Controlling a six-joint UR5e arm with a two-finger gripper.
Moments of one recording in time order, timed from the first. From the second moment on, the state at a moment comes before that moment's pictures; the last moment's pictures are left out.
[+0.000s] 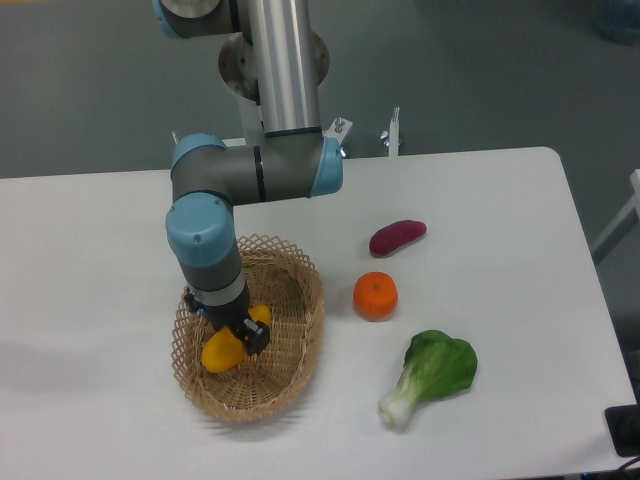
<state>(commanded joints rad) 2.11 -2.02 -1.76 -0.79 1.59 0.81</state>
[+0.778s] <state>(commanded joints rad) 2.21 -1.91 -1.73 -0.83 1.58 0.92</state>
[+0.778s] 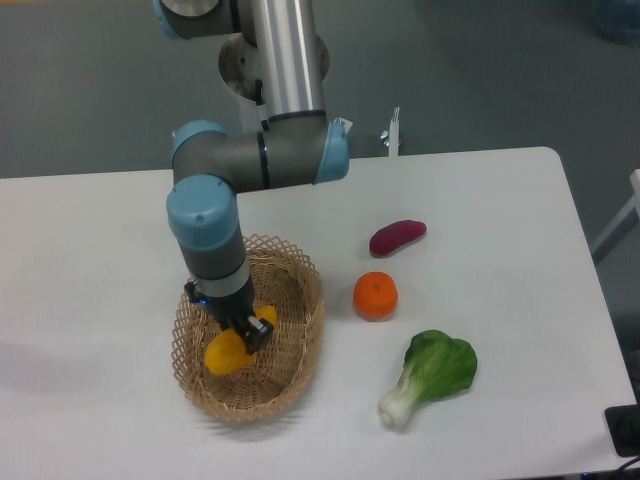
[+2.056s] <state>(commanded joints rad) 2.72 -1.87 -1.40 -1.28 1.47 1.61</state>
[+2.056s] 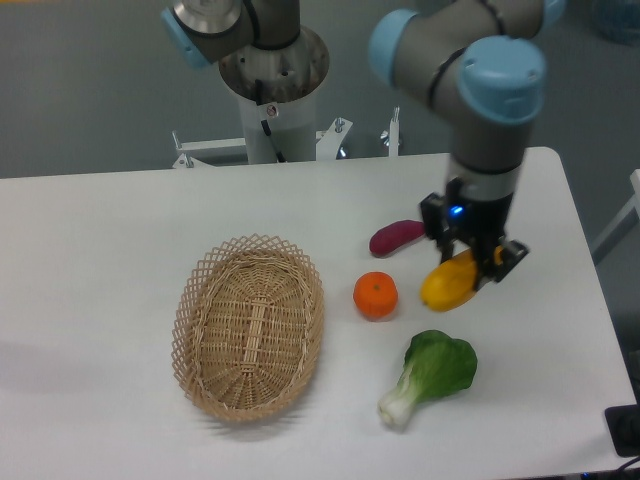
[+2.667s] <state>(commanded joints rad) 2.76 -1.87 -1.38 -1.31 1.45 1.68</state>
